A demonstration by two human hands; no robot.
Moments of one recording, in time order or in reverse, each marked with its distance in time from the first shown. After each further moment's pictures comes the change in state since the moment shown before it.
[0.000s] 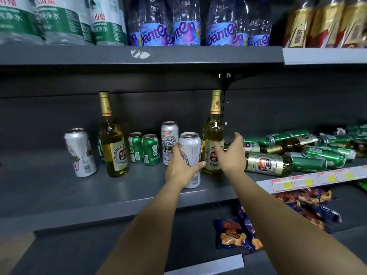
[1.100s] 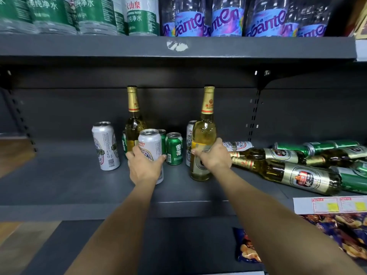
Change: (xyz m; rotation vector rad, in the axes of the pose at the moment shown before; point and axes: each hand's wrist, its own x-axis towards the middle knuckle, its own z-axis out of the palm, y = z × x) left_hand 0.029 -0.066 -0.113 0.251 0.507 -0.295; right_hand -0.007 -0.065 0.090 -0.129 -0.394 0.036
